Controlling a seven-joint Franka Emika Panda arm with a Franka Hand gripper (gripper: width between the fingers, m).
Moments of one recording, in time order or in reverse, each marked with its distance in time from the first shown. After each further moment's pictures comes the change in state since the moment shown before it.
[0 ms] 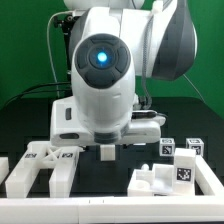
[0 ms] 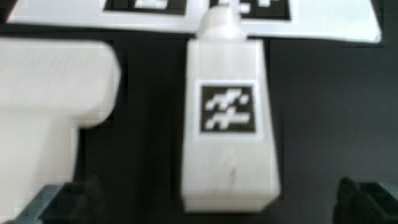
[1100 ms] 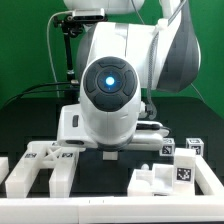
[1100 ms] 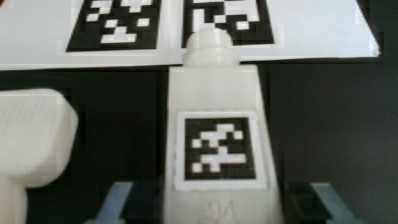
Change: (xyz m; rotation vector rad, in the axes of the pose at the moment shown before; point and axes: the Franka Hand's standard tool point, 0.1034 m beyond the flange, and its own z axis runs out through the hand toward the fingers) arm 0.002 -0.002 0.008 -0.001 -0.015 0.036
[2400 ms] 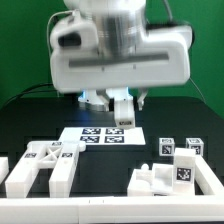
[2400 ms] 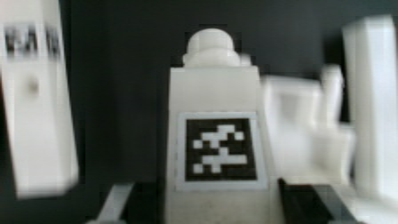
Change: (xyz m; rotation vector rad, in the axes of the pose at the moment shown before) arm -0.021 -0.022 -0.203 0.146 0.735 -0.009
